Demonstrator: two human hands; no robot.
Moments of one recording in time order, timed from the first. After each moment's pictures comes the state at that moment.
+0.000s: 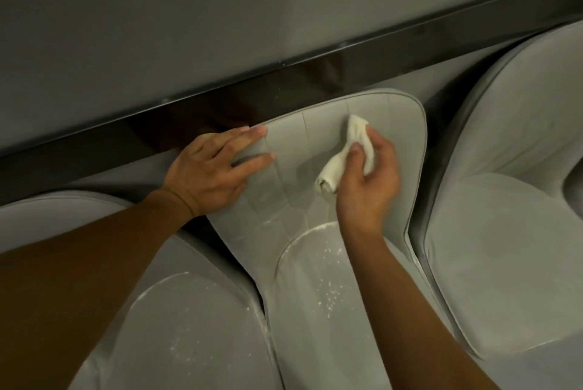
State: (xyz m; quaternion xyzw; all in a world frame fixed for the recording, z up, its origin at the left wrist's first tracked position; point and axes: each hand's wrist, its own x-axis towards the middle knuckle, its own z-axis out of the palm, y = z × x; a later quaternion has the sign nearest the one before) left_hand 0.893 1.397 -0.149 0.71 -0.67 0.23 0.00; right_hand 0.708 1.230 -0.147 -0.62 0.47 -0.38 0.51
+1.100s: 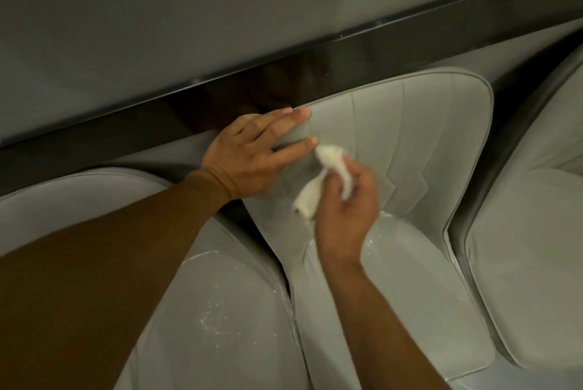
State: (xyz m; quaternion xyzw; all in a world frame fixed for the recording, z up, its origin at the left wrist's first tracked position) left_hand 0.894 1.397 -0.153 0.70 -0.66 0.27 0.02; right_hand 0.726 1.321 -0.169 -0.59 0.44 -0.38 0.56
